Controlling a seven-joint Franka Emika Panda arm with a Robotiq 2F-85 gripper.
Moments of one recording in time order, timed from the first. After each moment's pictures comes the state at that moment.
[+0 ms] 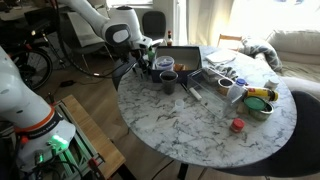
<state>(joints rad) -0.03 0.12 -0.01 -2.44 0.07 2.70 0.24</state>
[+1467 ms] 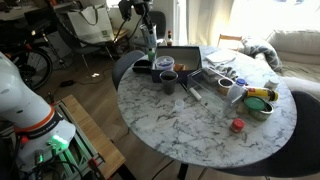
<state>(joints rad) -0.03 -0.03 -0.02 -2.11 0.08 2.42 0.41</state>
